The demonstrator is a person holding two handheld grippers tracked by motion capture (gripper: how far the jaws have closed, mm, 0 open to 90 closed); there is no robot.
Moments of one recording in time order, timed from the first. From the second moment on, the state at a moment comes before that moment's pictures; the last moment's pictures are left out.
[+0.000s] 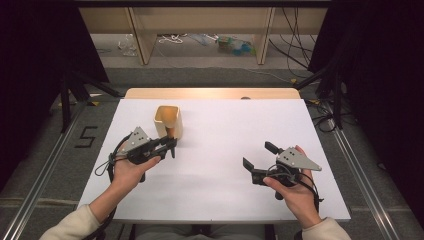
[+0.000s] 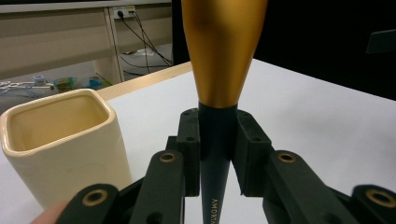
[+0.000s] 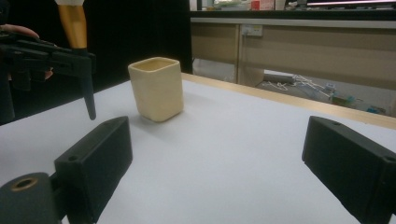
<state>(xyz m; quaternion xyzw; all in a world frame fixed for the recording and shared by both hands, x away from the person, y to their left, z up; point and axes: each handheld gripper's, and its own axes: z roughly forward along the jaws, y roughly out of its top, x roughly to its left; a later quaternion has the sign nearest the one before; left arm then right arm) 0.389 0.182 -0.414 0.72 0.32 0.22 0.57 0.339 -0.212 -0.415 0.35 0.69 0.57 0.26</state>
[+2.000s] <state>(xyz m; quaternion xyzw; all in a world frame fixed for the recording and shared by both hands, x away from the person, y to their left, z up) 0.402 0.201 -0.400 0.70 0.36 0.25 0.57 0.335 -0.217 -0.418 0.35 0.70 0.57 0.26</state>
